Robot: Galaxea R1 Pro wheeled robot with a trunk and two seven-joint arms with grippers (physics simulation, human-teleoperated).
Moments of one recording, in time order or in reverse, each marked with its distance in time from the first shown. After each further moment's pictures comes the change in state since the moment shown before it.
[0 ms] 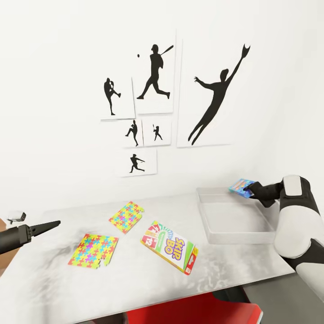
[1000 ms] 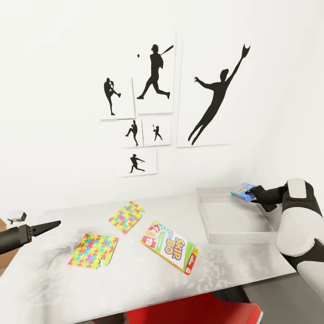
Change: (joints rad) left arm 0.000 -0.001 -0.002 0.000 0.000 0.000 0.000; right arm 0.000 -0.009 -0.087 0.025 -0.020 -0.002 -0.052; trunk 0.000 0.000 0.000
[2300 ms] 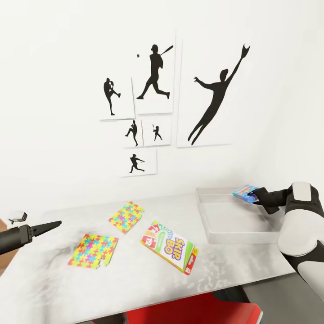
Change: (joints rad) left arm 0.000 -0.002 -0.004 0.000 0.000 0.000 0.000; right arm 0.009 -0.006 -0.060 -0.011 -0.005 0.003 0.000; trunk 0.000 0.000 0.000
